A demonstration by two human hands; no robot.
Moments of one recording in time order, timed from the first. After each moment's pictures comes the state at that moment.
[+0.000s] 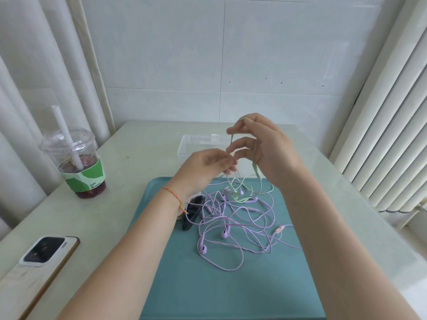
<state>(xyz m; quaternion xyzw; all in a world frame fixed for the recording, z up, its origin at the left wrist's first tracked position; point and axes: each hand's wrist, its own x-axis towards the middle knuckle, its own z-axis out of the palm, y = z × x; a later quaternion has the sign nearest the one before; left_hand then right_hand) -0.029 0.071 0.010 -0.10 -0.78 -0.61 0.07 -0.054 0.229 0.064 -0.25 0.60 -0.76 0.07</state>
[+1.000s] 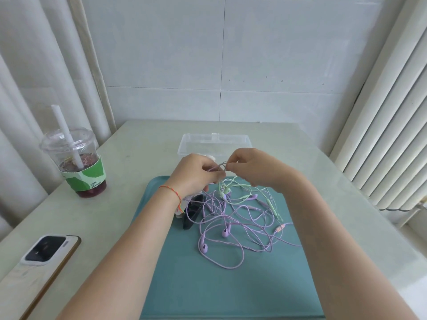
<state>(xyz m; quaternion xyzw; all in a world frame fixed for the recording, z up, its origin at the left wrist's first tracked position) -0.032 0.057 0.004 -0.02 -0.89 -0.44 0.07 -0.066 0.227 0.042 -0.24 0.91 -0.33 0.10</state>
